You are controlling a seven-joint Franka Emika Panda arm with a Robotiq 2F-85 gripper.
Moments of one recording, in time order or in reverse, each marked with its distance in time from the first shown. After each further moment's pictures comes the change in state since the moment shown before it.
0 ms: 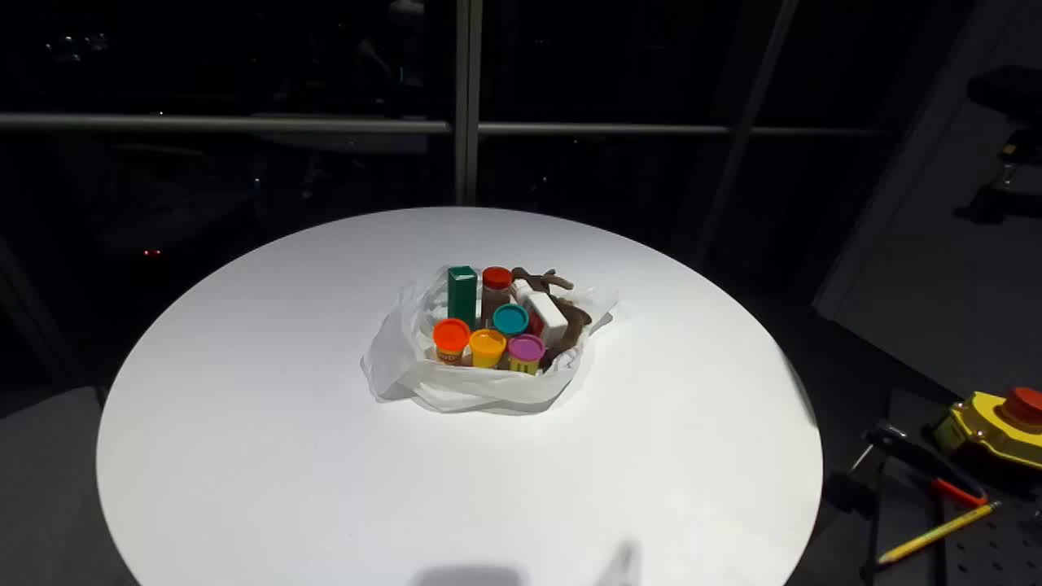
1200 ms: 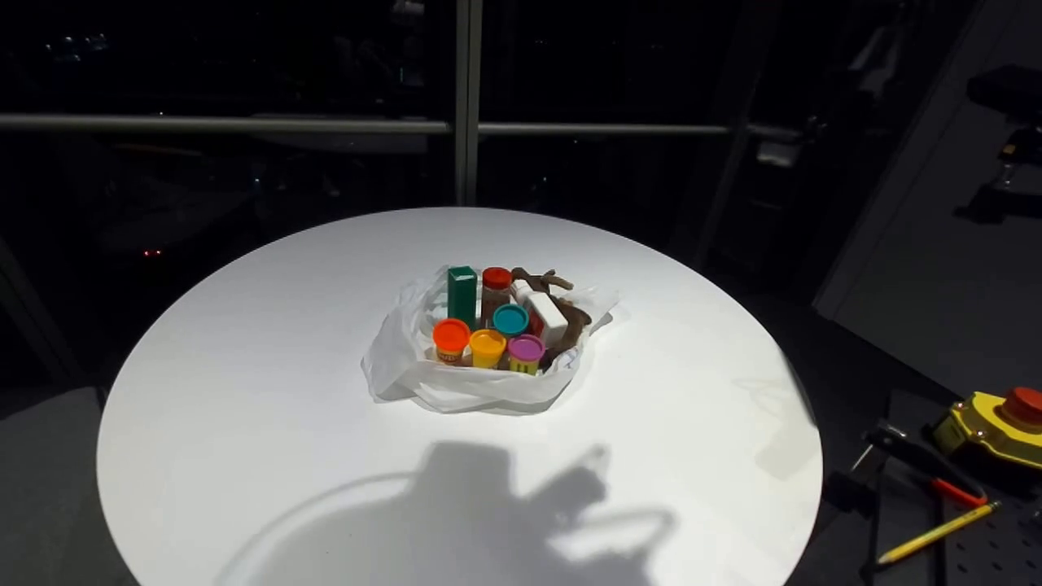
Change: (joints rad) arm -0.120 0.228 -0.054 0.045 -0.118 0.239 0.050
